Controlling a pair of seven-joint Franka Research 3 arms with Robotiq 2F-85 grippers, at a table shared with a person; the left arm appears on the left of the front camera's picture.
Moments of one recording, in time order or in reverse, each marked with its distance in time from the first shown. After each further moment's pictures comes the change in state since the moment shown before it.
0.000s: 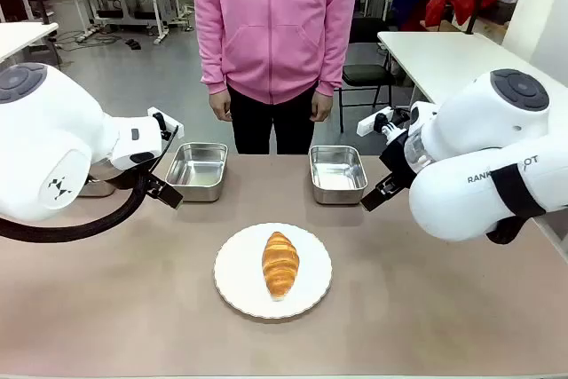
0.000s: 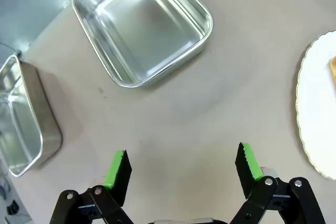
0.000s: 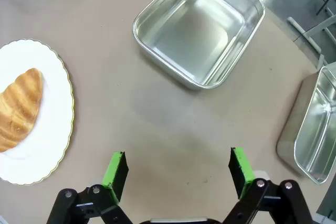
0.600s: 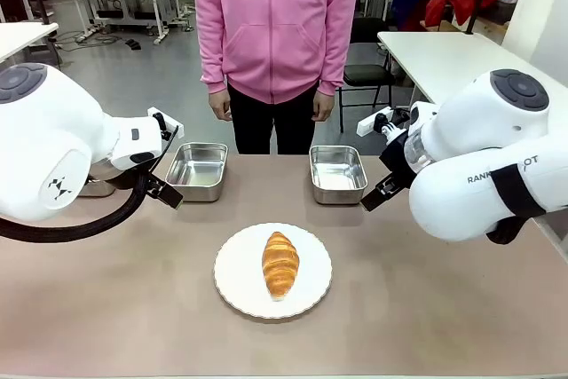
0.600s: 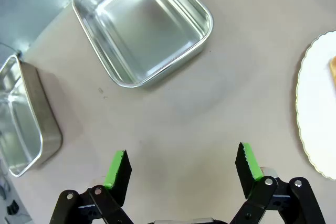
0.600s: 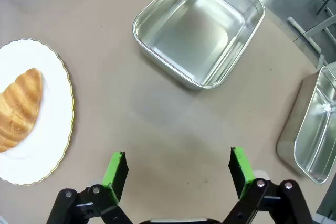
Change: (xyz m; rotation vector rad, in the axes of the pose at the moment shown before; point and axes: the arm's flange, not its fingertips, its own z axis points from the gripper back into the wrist) left arm 0.000 0.000 0.000 0.000 0.000 0.000; right arm 0.000 0.000 0.000 0.000 0.000 0.000
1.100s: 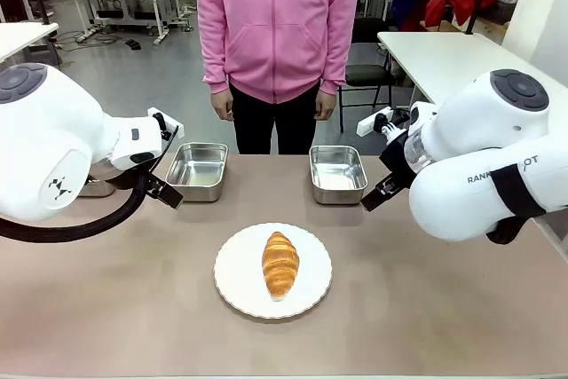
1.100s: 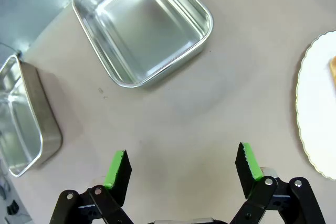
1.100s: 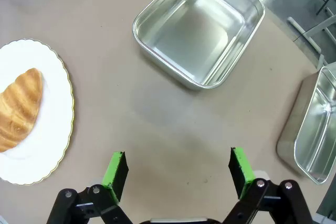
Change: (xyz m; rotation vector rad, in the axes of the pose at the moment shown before) left arm 0.000 0.000 0.000 0.000 0.000 0.000; right arm 0.000 0.000 0.000 0.000 0.000 0.000
